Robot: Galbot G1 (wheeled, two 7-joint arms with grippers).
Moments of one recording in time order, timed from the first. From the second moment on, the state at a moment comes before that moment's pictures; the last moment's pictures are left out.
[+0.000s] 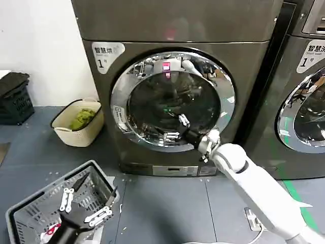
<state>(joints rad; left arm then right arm) 1.88 -1.41 -0.78 -2.57 0.02 0.05 0.41 -0.44 1.04 -0.13 1.56 0.53 0.01 -0.38</state>
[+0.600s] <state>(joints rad) 1.88 -1.42 -0.78 -2.57 0.02 0.05 0.41 -0.34 1.17 -0.23 1.43 0.50 0.01 -0.38</state>
